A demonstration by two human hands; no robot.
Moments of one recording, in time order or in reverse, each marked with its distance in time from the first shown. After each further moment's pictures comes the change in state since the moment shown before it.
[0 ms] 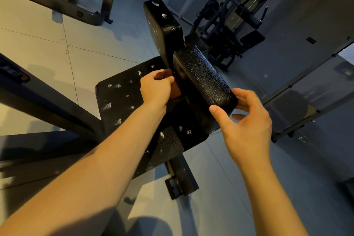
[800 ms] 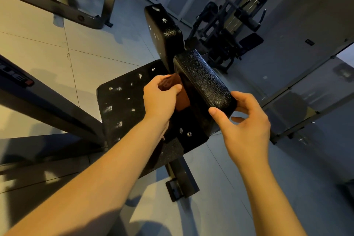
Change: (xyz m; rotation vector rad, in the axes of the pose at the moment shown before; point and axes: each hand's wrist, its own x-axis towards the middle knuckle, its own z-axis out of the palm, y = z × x) left_hand -0.040 0.003 -0.009 0.056 -0.055 0.147; right_hand 0.000 0.003 0.001 0.040 0.025 -0.013
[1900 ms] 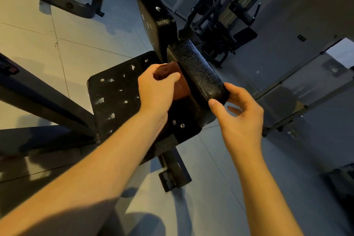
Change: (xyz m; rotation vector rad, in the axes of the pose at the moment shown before) left_hand -0.023 0.020 0.007 -0.119 0.042 -0.064; right_hand 0.000 0.002 -0.004 0.134 -0.002 0.065
